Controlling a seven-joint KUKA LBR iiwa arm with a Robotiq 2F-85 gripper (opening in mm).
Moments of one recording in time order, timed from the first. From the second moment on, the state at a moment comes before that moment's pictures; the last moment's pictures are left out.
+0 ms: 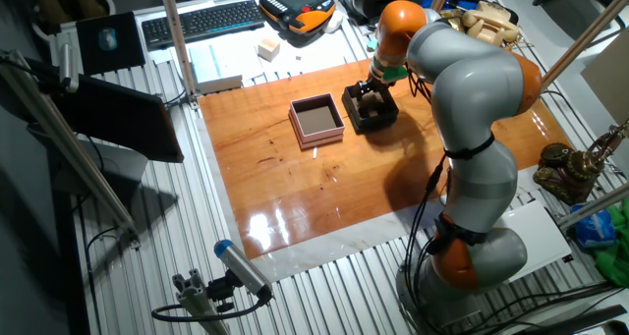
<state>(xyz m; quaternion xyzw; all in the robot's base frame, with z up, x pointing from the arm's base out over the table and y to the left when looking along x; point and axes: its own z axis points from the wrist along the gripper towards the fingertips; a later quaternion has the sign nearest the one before) 0.650 -0.055 0.080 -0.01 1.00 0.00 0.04</state>
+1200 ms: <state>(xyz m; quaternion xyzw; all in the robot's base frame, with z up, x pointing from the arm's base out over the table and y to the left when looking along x) 0.652 -0.057 0.067 -0.01 1.00 0.01 0.04</state>
